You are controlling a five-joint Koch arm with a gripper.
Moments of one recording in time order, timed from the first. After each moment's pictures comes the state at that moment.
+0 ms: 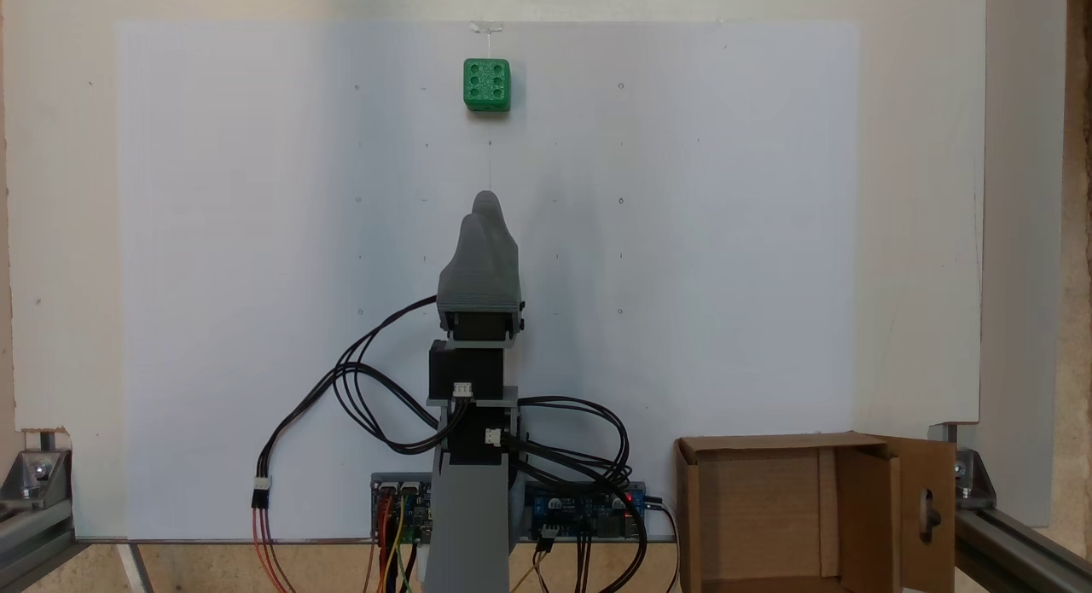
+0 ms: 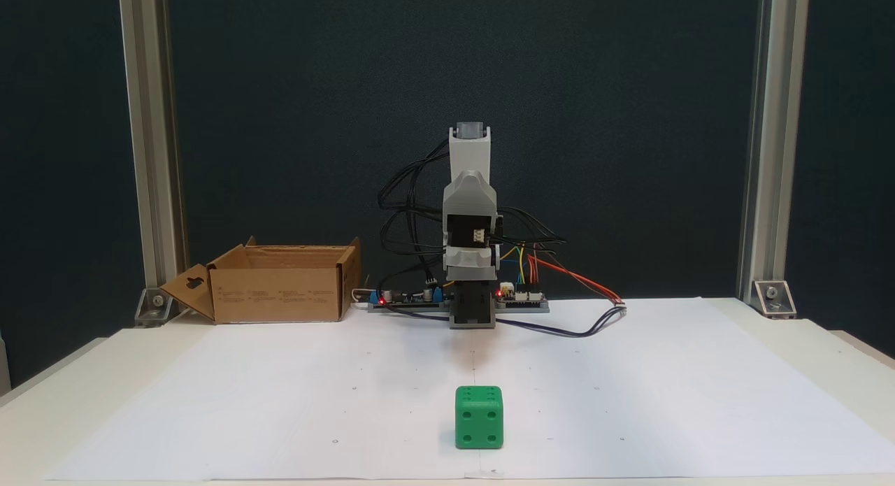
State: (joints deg) arm 0.7 129.4 176.4 -82.1 -3.8
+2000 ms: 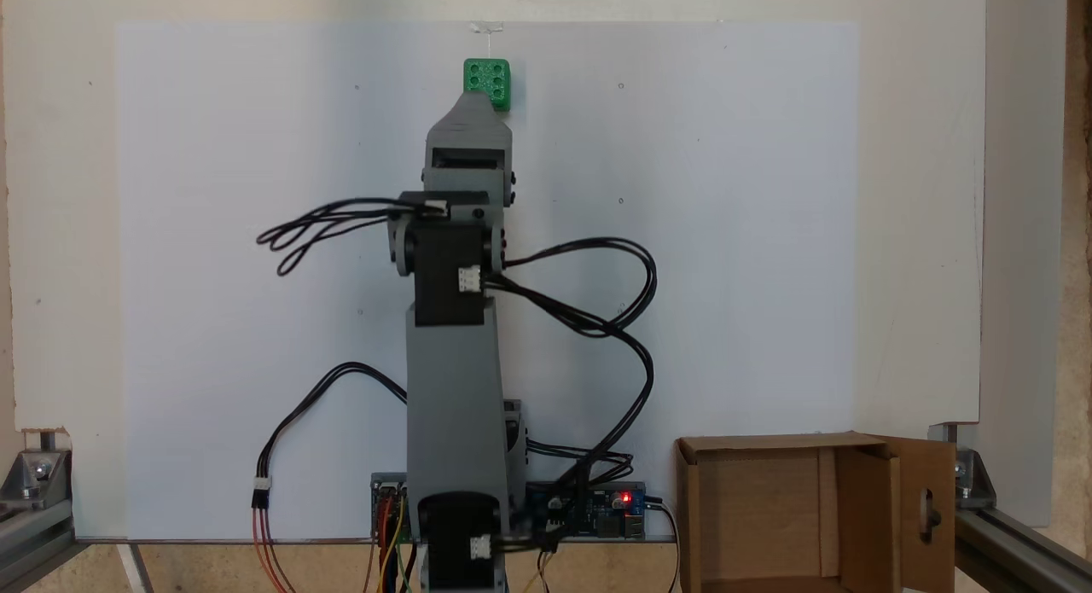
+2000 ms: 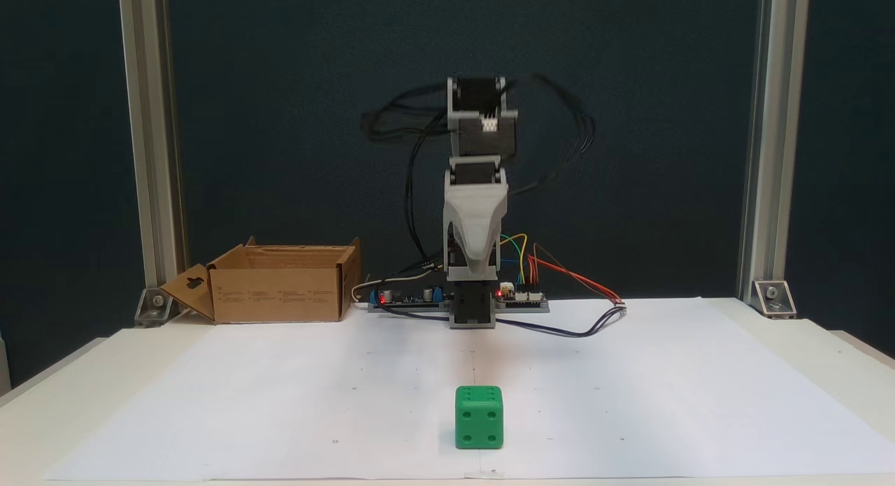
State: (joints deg) arm -1.3 92.1 83.0 54.0 1.8
